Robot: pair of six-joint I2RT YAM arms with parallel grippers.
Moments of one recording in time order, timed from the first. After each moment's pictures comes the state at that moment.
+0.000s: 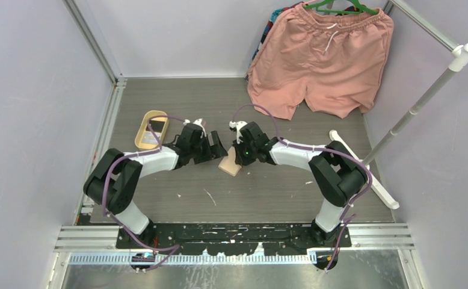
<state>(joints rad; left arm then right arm) -0.54 1.62 0.79 0.07 0.15 -0.73 0.70 1.73 0.97 -0.12 -0.13 0.21</state>
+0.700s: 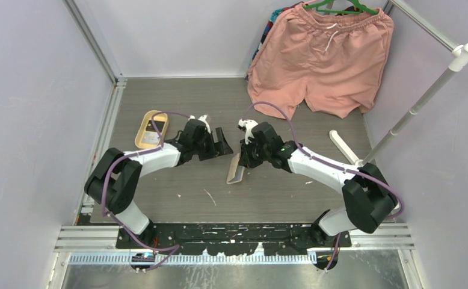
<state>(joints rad) -0.56 1.63 0.86 0.04 0.20 -0.73 0.70 1.44 0.89 -0.21 -0.20 0.26</state>
